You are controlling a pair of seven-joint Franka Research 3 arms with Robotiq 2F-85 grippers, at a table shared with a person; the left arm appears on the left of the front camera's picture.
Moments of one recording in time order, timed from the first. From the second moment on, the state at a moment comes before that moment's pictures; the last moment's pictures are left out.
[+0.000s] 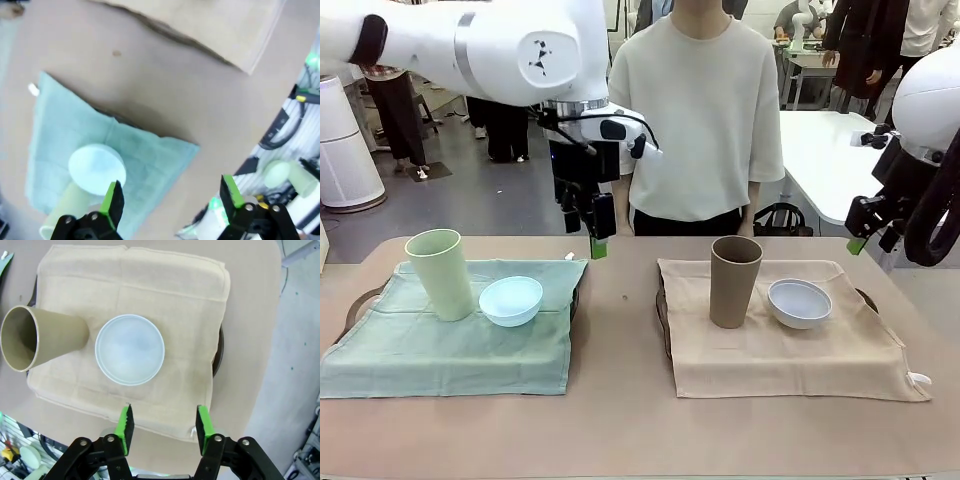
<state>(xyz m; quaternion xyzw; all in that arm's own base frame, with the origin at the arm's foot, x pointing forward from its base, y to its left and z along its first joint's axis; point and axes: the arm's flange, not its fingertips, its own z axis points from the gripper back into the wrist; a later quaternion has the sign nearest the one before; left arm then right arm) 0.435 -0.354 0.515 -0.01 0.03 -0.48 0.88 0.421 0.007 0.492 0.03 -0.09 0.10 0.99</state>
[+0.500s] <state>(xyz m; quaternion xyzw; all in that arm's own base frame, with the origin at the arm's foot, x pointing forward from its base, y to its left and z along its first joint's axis) 0.435 -0.332 0.534 -0.01 0.03 -0.44 0.90 0.429 -0.004 0.490 0.01 -0.05 0.05 1.00</state>
